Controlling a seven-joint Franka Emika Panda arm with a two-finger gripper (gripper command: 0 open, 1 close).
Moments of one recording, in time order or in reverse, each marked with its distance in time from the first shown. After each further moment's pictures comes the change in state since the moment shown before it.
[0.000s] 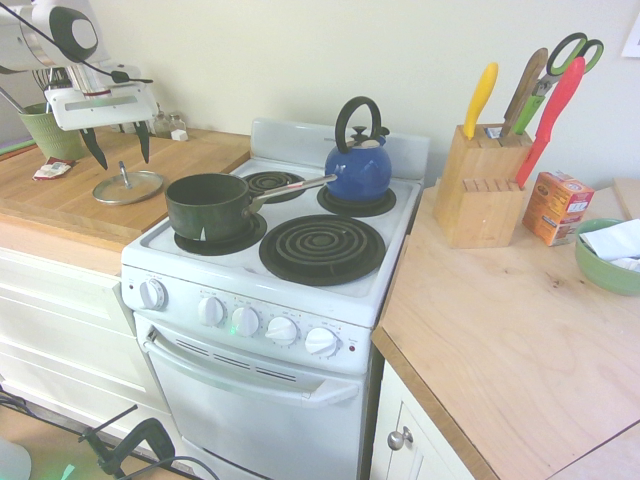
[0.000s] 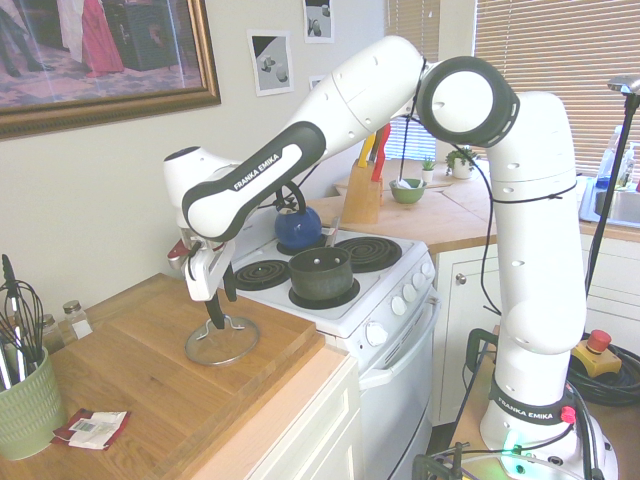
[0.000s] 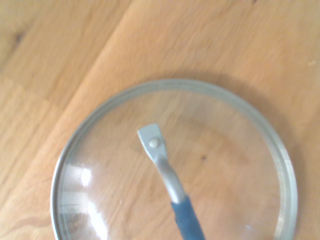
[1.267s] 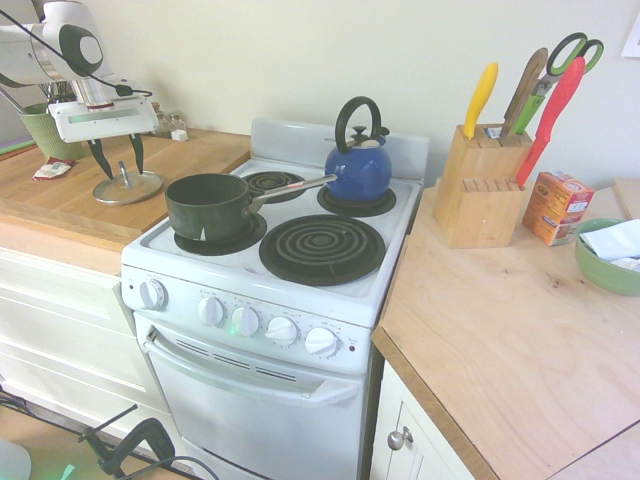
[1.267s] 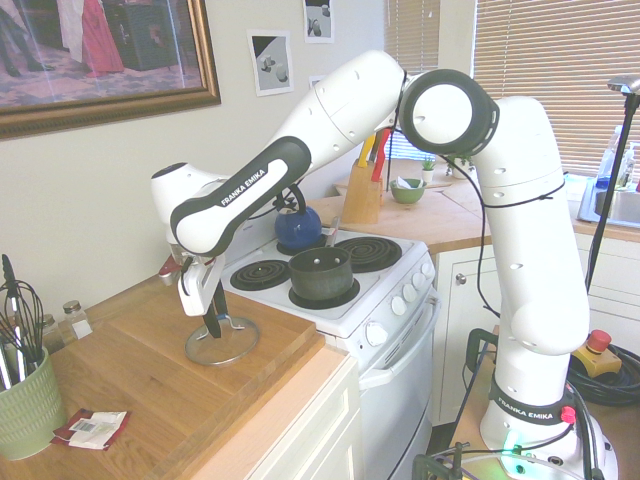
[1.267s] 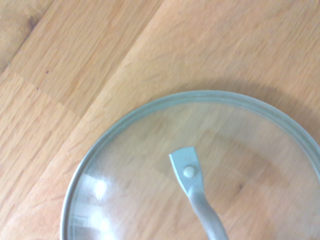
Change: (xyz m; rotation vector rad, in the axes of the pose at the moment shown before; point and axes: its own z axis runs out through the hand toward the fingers) arm 0.004 -0.022 0.017 -0.011 -0.016 -0.063
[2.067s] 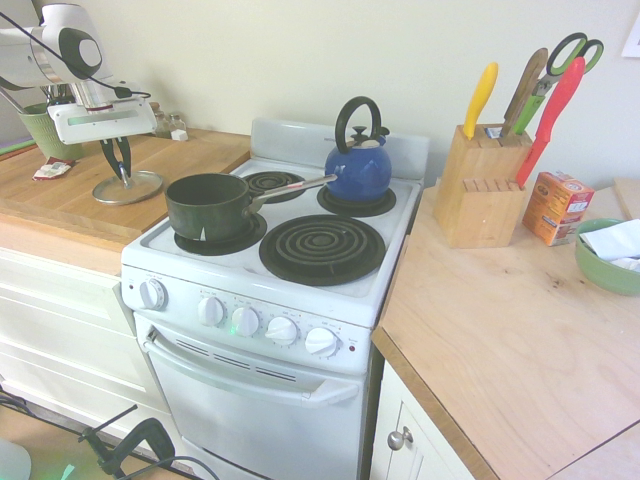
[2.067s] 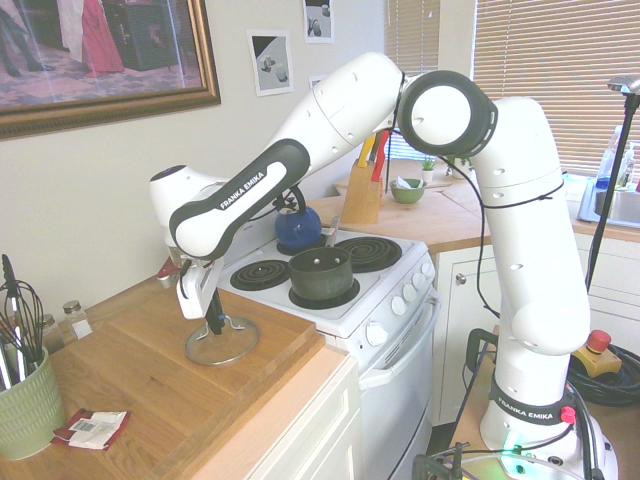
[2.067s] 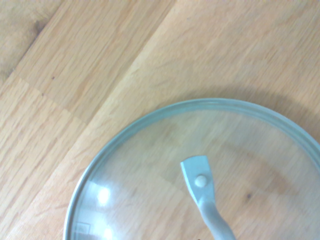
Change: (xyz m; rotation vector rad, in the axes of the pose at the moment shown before) arm 0.000 -0.003 0.002 0.003 0.007 -0.003
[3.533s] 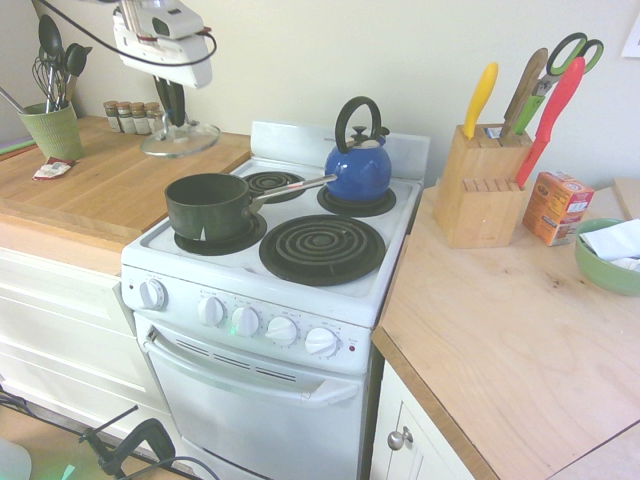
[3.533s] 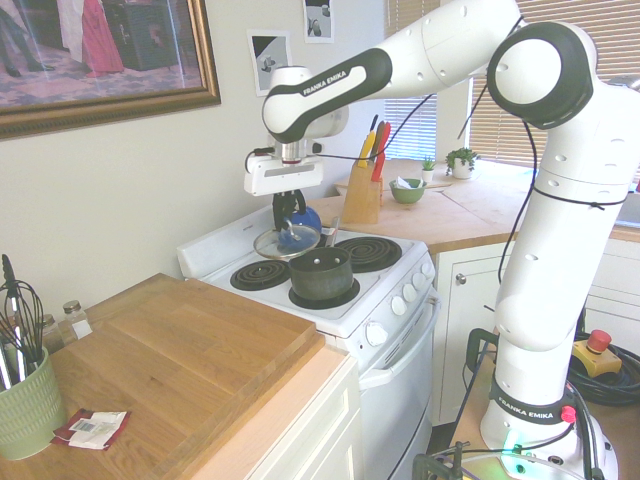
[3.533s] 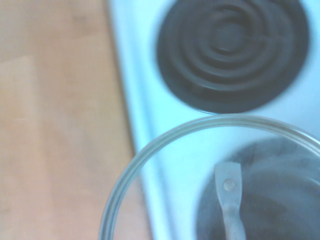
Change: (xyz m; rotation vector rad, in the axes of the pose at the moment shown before) arm -0.019 0.281 -0.113 0.229 0.036 0.905
